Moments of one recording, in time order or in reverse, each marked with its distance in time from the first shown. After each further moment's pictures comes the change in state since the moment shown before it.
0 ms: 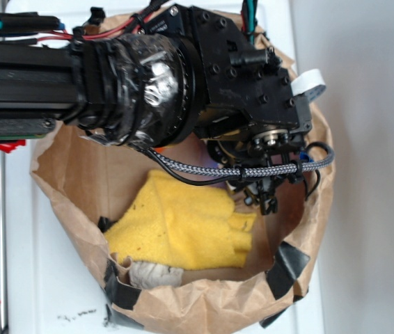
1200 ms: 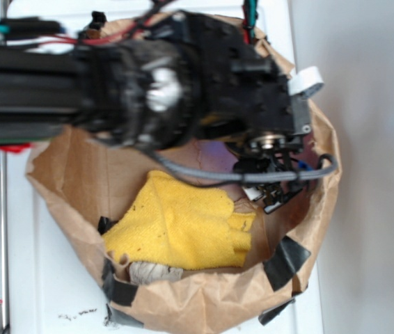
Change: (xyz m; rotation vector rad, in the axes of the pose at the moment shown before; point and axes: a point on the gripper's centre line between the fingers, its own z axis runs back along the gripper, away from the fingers) arm 0.013 0.008 -0.031 0.085 -0.054 0.027
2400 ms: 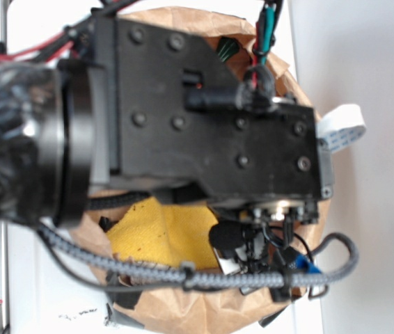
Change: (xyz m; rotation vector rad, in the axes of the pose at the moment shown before) arm -0.039 -0.039 0.102 -0.075 0.098 -0.124
